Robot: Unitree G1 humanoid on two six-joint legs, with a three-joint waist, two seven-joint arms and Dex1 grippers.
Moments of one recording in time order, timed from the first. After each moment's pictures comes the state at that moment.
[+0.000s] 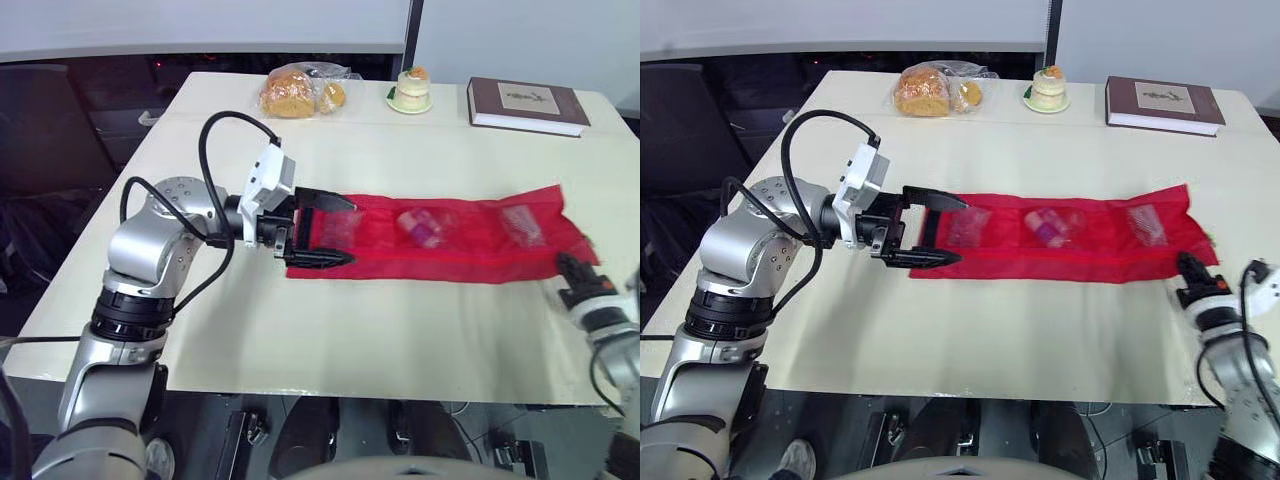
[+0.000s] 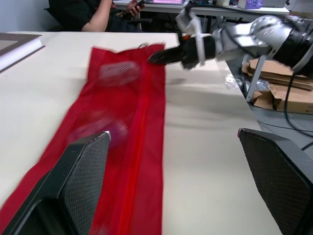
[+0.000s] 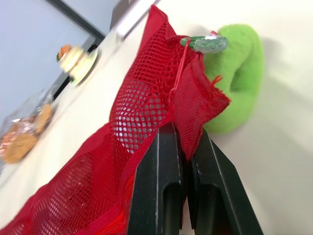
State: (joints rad) left arm -0.67 0.70 -0.07 -0.15 -0.55 0.58 -1.32; right arm 0.10 -0.37 -0.68 -0.30 1.16 0.64 0.04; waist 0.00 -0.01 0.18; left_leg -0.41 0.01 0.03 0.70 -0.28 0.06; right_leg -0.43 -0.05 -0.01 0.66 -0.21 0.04
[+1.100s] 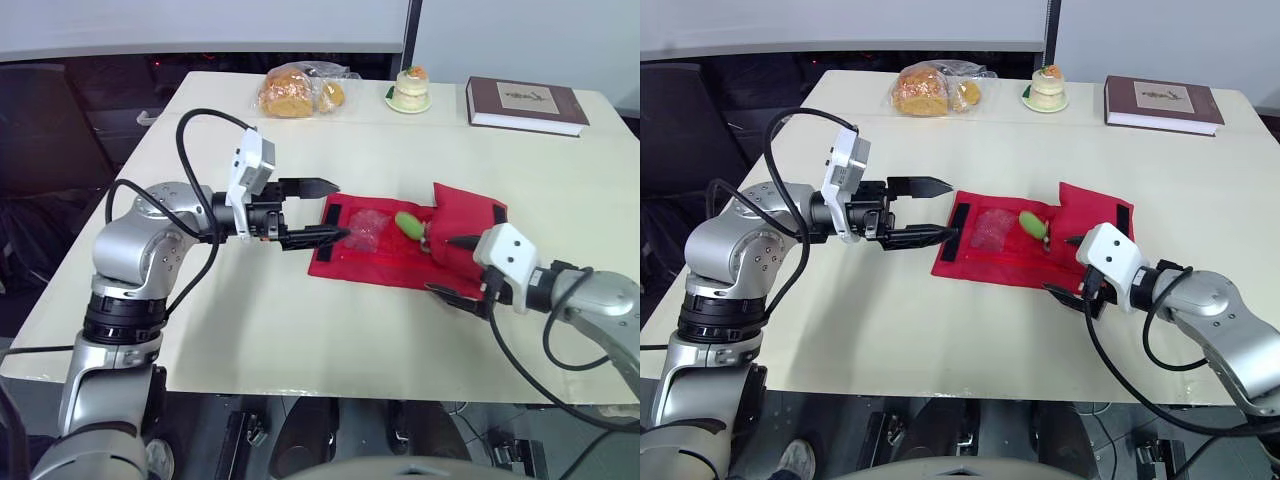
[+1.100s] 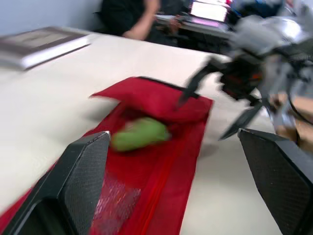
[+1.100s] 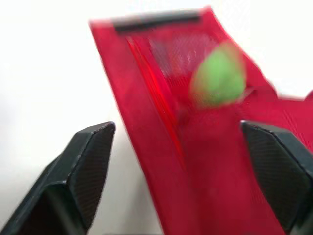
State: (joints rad) left arm -0.58 0.69 0.07 -0.08 -0.65 0.74 -1.12; right arm -0.08 -0.86 -0.08 -0.66 0.55 0.63 0.67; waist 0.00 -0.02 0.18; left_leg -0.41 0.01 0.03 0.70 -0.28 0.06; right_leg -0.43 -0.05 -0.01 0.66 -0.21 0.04
